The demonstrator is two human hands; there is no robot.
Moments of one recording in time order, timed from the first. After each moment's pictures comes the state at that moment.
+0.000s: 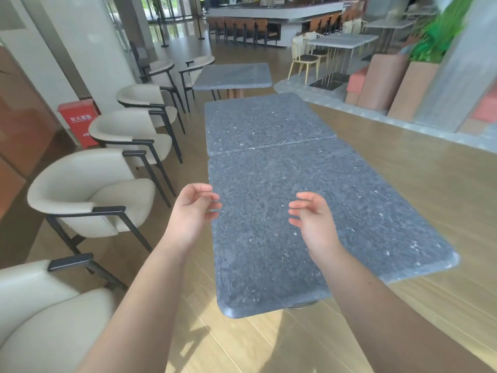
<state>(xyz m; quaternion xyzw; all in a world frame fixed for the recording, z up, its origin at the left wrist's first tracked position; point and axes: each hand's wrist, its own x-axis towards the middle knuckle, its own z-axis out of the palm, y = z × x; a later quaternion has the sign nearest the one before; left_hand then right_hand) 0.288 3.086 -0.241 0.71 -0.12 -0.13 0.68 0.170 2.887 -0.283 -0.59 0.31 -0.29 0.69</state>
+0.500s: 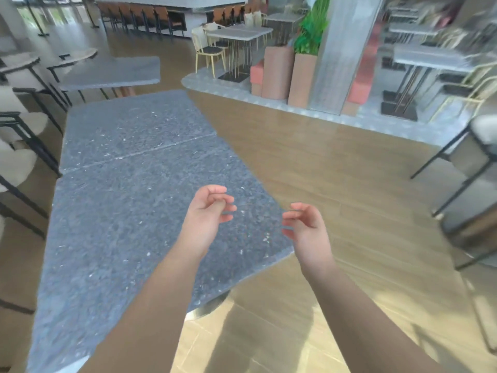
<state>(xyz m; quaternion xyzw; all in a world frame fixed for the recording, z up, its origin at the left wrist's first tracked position) 0.050 2.658 -0.263 0.64 -0.23 -0.28 0.68 -0.109 2.556 -0.286 -0.54 0.39 -0.38 0.64</state>
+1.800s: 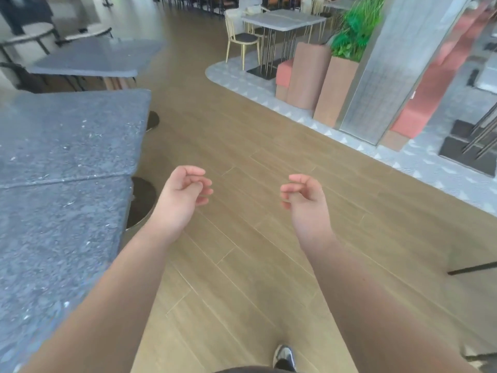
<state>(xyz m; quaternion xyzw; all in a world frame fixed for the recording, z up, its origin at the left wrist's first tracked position) 0.143 1.875 -0.275 0.73 -0.14 -0.13 0.66 0.009 1.692 -0.287 -0.62 0.32 -0.29 0.66</state>
